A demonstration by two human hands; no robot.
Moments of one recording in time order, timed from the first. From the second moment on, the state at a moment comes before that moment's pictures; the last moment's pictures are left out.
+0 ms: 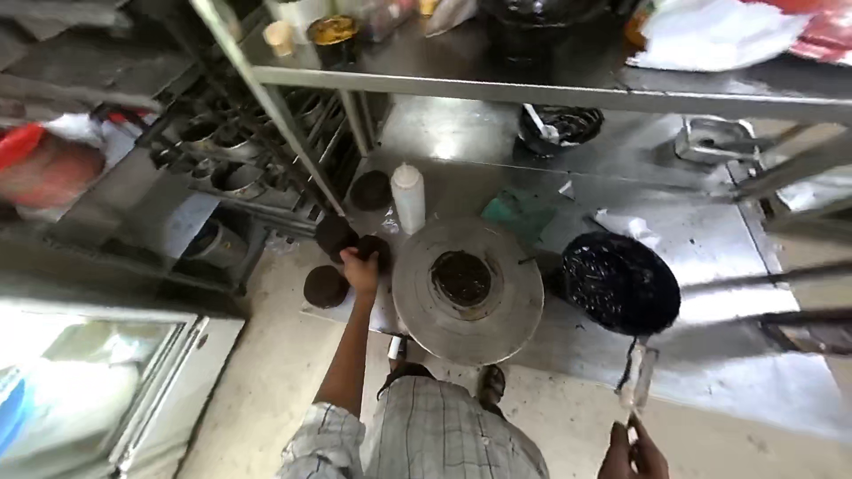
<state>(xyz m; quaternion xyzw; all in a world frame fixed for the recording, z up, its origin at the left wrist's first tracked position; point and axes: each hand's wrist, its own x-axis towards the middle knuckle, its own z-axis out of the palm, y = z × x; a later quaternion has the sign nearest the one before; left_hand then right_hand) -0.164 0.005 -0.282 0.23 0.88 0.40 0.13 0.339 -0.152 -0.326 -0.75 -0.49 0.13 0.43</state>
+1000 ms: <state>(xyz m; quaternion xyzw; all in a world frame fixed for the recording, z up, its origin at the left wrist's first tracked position) -0.041 -0.017 -0.227 0.86 0.49 0.13 0.05 0.302 -0.124 -0.324 -0.69 -0.40 0.27 0.54</state>
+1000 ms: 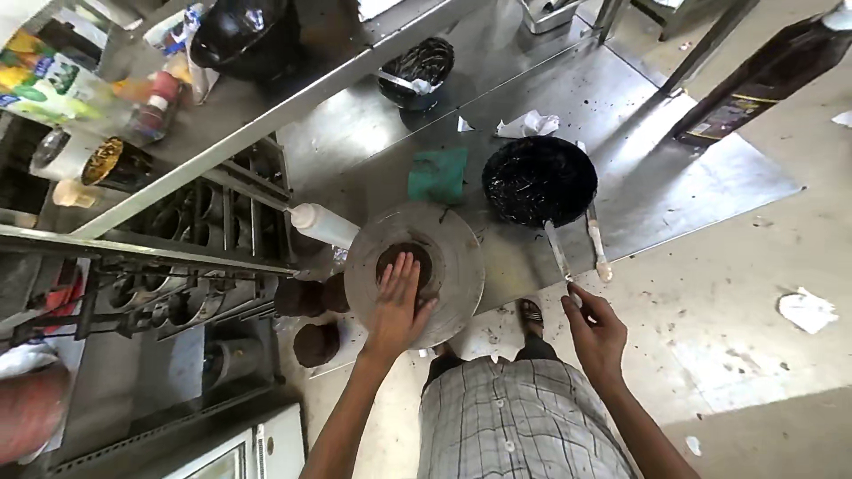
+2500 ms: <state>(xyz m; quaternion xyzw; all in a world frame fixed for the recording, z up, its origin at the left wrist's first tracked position) -0.080 0.033 -0.149 0.57 0.67 0.42 0.20 0.197 -0.069 -0.213 -0.55 -0.73 0.19 0.36</state>
